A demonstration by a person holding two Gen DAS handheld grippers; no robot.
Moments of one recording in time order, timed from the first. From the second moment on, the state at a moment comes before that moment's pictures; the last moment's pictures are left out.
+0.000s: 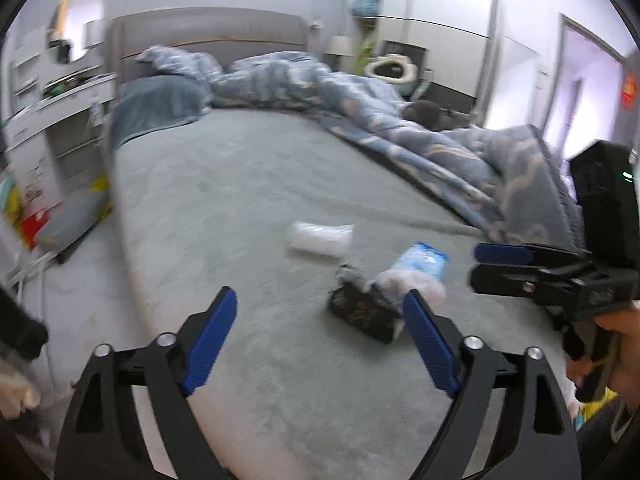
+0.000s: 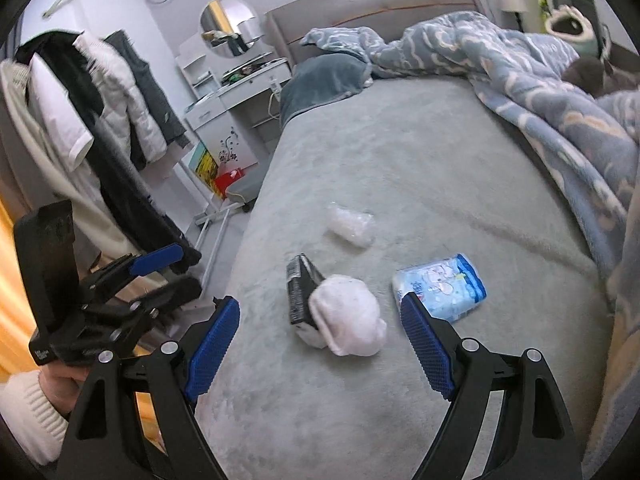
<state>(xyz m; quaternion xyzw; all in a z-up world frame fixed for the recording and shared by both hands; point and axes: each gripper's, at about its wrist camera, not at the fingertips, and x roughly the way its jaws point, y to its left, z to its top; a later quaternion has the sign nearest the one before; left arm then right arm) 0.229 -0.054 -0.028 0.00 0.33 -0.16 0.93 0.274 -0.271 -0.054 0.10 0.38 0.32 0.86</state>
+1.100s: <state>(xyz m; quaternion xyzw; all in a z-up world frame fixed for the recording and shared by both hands) 0.279 -0.107 -0.091 0.08 0.38 -0.25 0.88 0.313 -0.267 -0.114 0.21 0.45 0.32 0.81</state>
